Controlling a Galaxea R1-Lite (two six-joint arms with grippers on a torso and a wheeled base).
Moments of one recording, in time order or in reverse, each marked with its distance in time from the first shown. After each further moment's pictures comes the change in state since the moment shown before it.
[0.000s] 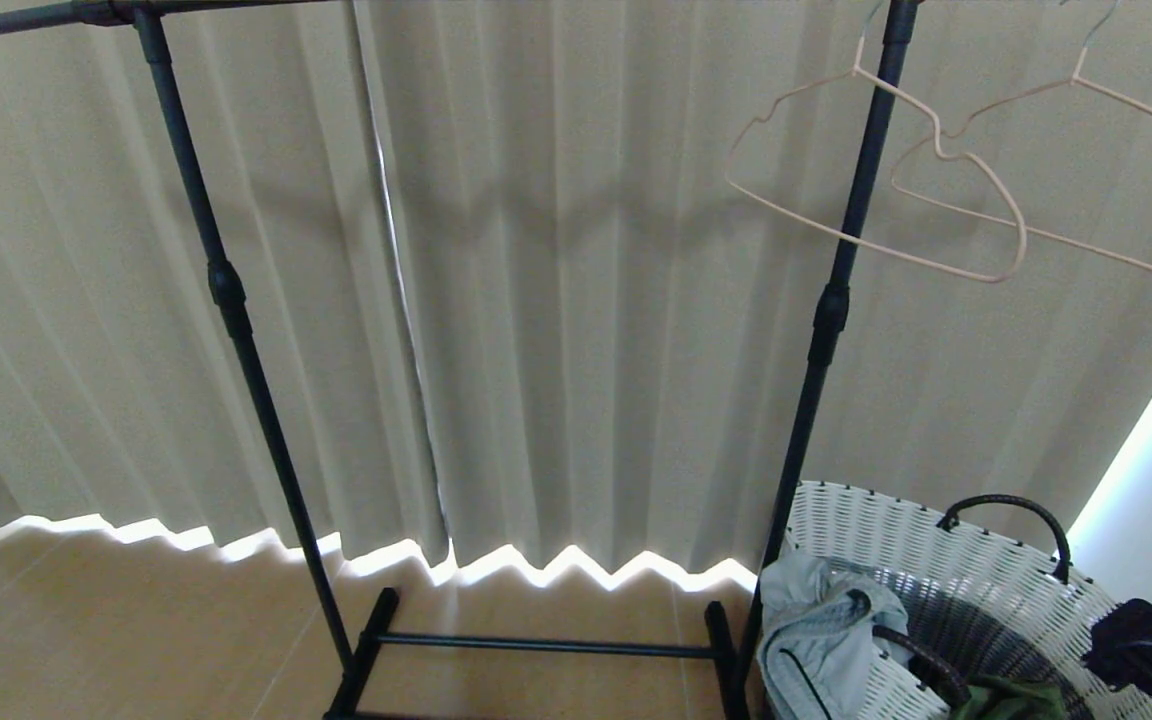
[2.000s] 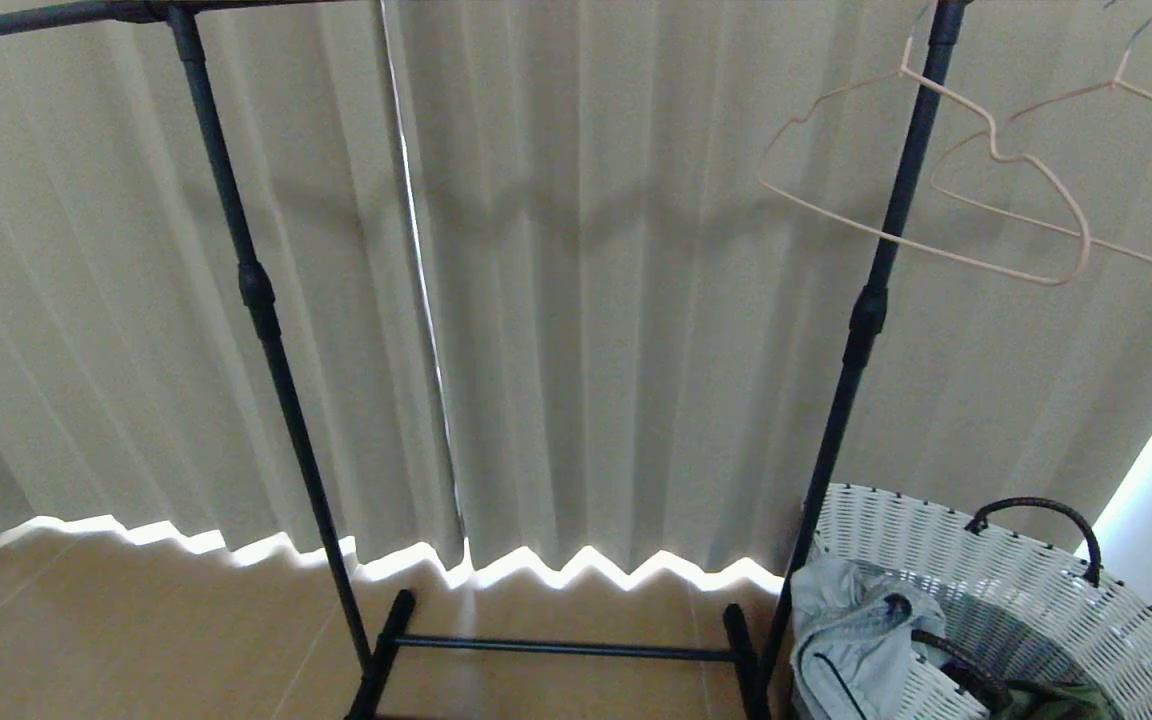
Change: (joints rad) left arm 0.000 0.000 0.000 0.000 -0.002 0.004; right arm 0.010 -1.252 0.200 0.036 0.175 0.461
